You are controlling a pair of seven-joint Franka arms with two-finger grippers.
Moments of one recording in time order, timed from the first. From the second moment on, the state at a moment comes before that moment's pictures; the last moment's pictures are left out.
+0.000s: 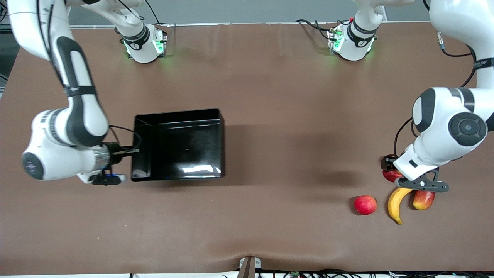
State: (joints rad) left arm -0.08 0.39 -0.02 -1.62 0.15 2.04 0.02; right arm 0.16 0.55 -0.03 -1.50 0.37 1.67 0.03
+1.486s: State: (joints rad) left arm -0.11 0.36 -0.24 -1.65 0.09 1.98 -0.26; right arm 0.66 0.73 -0.05 -1.46 0.39 2.19 0.62
